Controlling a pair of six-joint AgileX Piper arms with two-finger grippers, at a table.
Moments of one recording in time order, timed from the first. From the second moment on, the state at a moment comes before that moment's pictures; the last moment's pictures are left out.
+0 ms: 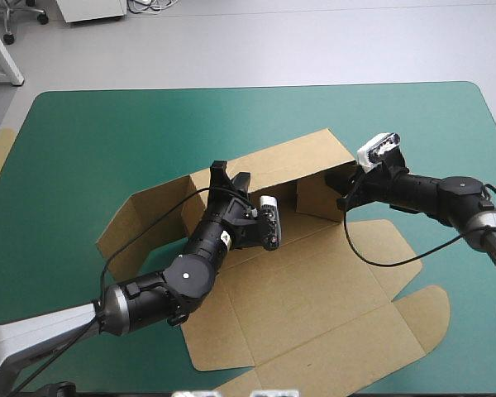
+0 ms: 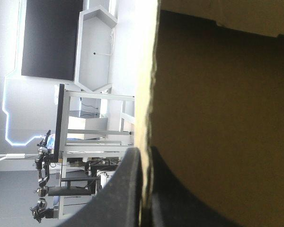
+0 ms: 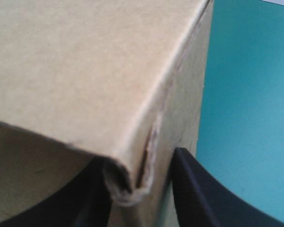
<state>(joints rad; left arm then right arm) -1.03 1.44 -0.92 1.69 0.63 -0.59 0.02 1.56 -0.95 1.42 0.73 -1.70</state>
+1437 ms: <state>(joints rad) -1.03 1.44 -0.92 1.69 0.64 -0.59 0.15 1.45 -0.99 0.98 0.49 -1.09</state>
